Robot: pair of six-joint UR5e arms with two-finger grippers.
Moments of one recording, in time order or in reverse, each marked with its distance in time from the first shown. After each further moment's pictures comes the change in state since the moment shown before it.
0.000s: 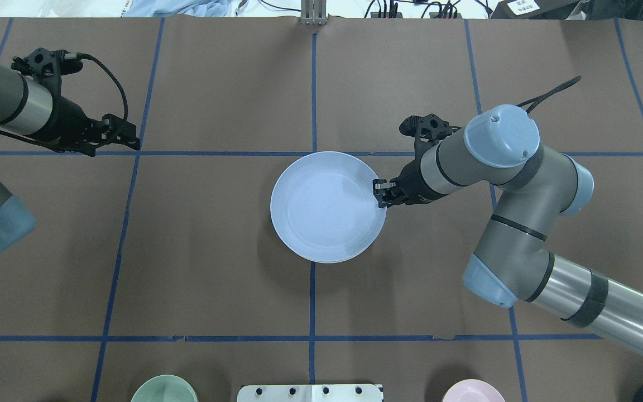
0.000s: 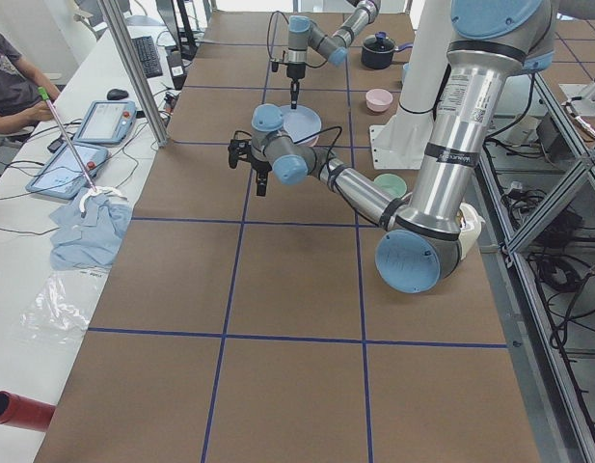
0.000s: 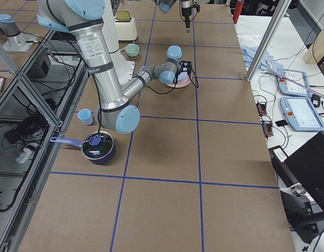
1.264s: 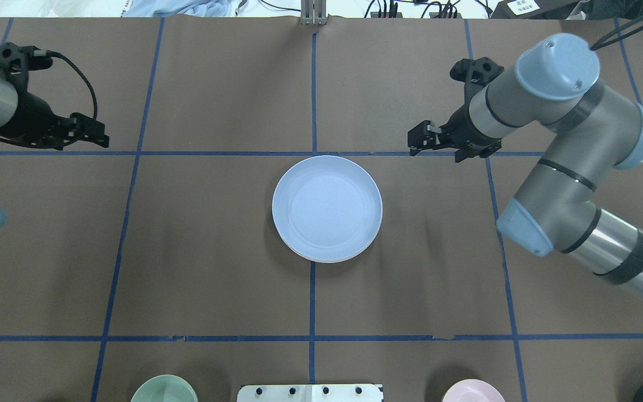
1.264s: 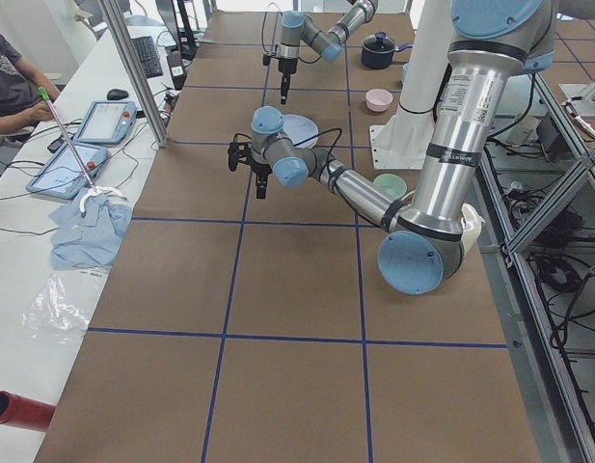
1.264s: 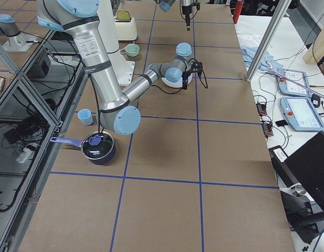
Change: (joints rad) left arm -0.078 0.076 -0.017 0.021 -0.005 0.171; right arm 0.196 -0.023 0.075 -0.261 0.050 -0.156
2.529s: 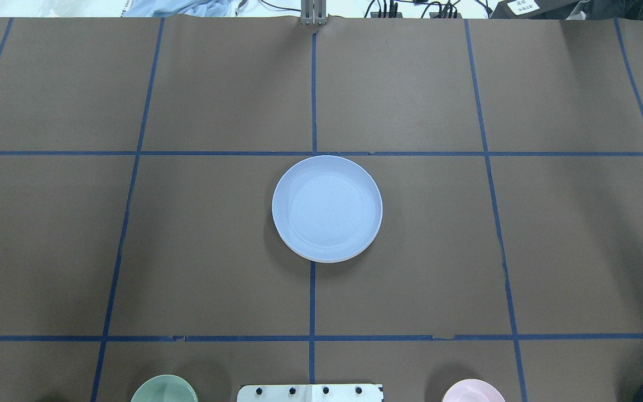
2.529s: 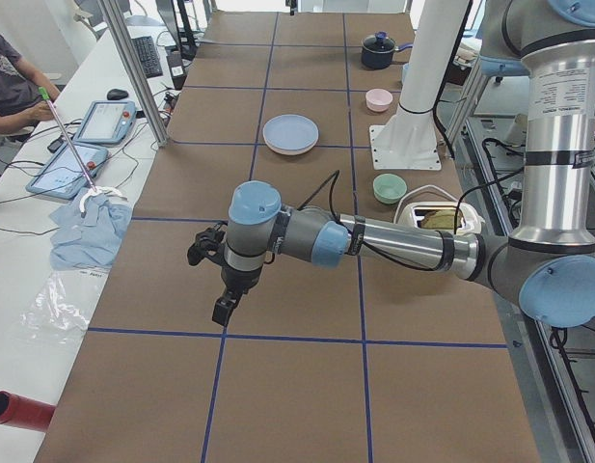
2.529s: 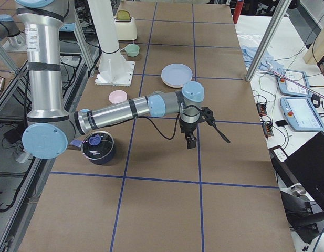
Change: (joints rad) left arm -0.606 0.225 0.084 0.222 -0.046 1.067; right arm 0.632 -0.442 0.031 -0.301 0.229 -1.219
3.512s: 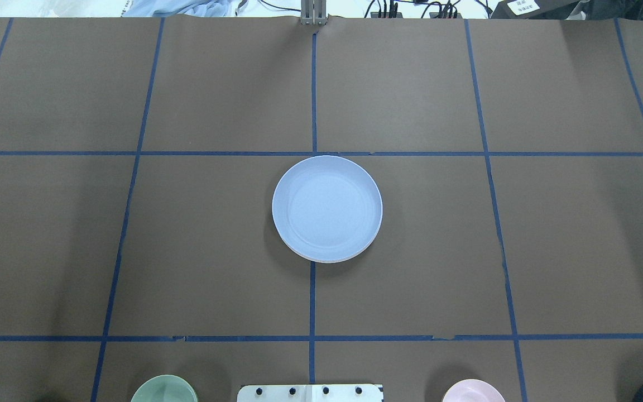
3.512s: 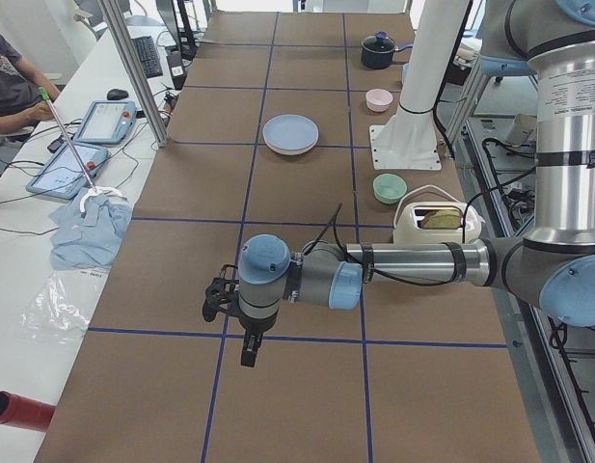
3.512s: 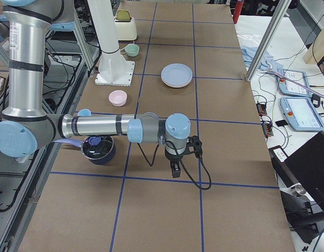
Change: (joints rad) left arm -0.025 0.038 0.103 -0.014 -0.047 -0.123; right arm 0.109 -0.095 -0.079 0.018 0.016 -0.008
